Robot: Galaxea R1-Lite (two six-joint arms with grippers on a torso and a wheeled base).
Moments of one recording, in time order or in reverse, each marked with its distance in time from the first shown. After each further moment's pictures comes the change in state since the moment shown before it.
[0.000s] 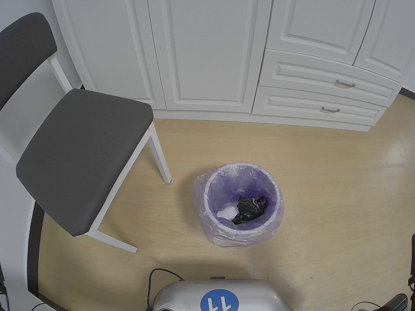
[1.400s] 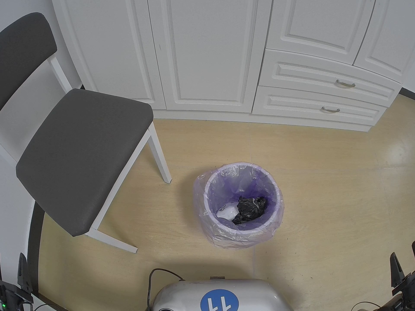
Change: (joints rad) left arm 0.009 -0.029 0.266 -0.067 0.039 -0.106; right arm -0.003 -0.010 0.001 0.262 -0.068 -0.171
